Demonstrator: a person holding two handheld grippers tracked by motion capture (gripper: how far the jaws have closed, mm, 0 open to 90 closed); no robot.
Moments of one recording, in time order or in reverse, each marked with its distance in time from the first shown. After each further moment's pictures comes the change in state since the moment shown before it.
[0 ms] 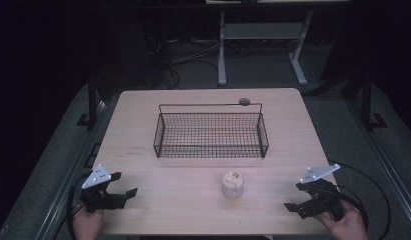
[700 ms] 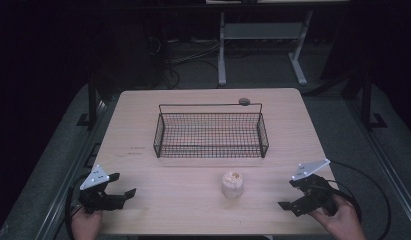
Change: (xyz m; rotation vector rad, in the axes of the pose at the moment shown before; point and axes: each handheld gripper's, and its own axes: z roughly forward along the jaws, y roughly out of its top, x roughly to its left) left arm -0.001 -0.002 -0.003 0.001 0.007 -0.001; right arm 0.008 0.022 0.003 0.027 0.030 -0.059
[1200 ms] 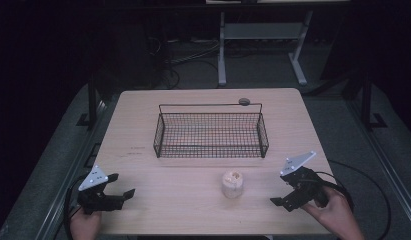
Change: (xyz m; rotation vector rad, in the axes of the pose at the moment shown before) left arm 0.001 -0.003 -0.003 -0.007 0.009 -0.014; right arm 0.009 0.035 0.000 0.040 0.018 -0.096
